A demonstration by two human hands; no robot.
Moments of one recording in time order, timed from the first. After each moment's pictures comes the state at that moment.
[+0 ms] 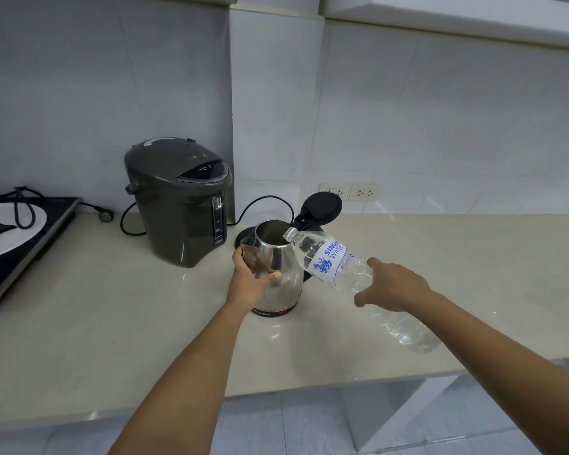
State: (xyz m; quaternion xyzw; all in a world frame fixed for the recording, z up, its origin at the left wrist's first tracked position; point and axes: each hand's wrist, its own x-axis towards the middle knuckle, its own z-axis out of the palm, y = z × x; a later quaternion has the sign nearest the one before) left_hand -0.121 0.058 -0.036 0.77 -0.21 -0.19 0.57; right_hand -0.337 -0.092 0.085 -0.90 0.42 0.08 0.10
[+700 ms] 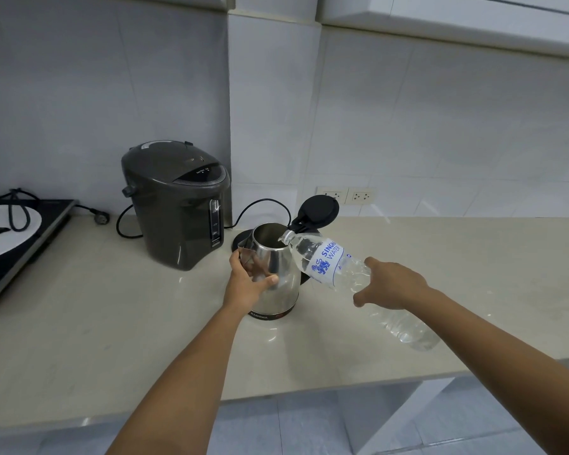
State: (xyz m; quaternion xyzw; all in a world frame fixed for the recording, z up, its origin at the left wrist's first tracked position) left_hand -0.121 0.060 -0.036 0.77 -0.21 -0.19 0.57; right_hand -0.336 -0.093 0.094 -0.90 0.42 0.09 0.08
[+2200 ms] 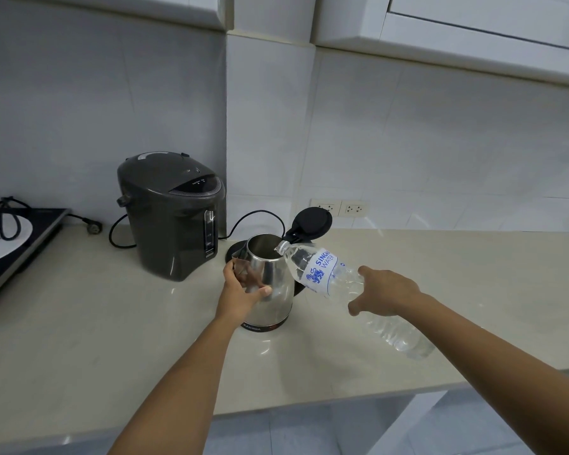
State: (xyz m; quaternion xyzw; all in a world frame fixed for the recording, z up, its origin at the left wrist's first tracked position) left_hand -0.122 0.060 -0.036 0.77 -0.21 -0.18 0.58; right_hand -0.335 -0.094 0.103 -0.90 0.41 0.10 0.05
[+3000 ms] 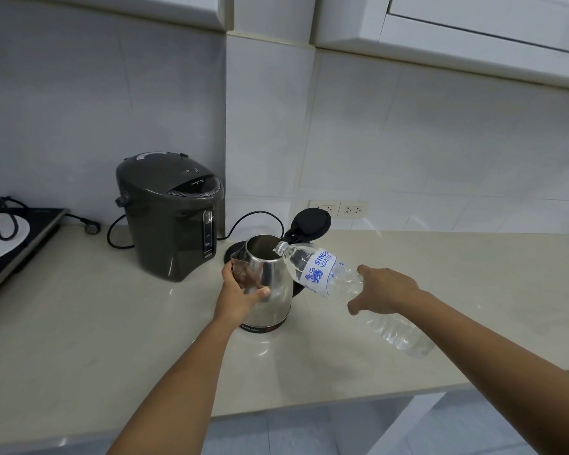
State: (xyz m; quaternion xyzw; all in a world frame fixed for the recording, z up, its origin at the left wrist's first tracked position) left_hand -0.121 0.060 -0.038 0.77 -0.20 -0.20 0.58; right_hand -0.333 -0.095 0.107 -0.91 0.41 0.11 0.04
